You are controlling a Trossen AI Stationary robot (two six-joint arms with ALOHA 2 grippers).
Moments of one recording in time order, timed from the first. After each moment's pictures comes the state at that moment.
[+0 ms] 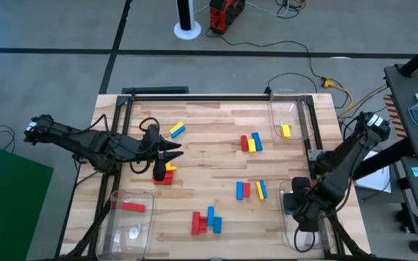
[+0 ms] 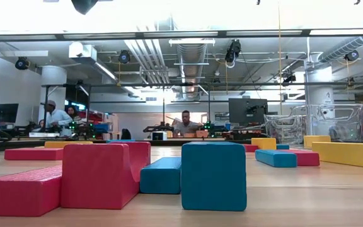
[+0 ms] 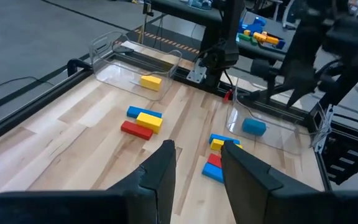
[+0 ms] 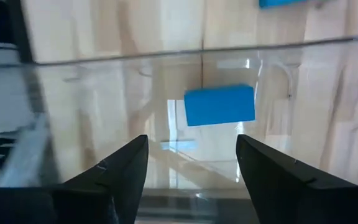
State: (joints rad) left arm -0.29 0.99 0.96 -0.33 -0.49 -0.43; right arm 0.85 1.34 1.05 -1.10 -0.05 0.89
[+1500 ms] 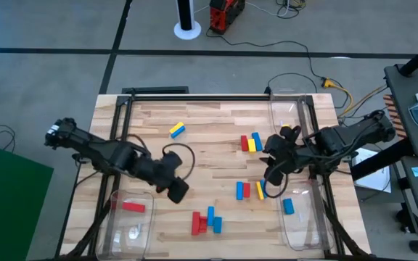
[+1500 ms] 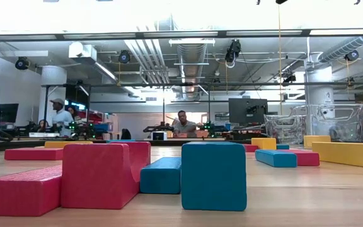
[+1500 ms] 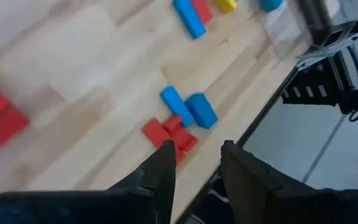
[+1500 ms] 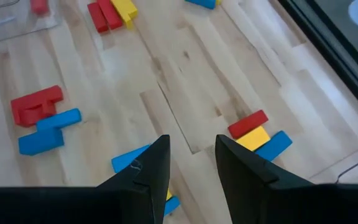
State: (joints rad) left arm -0.43 1.47 1.49 -0.98 -0.11 -1.33; right arm 0.37 1.31 1.46 -1.20 0.45 0.67
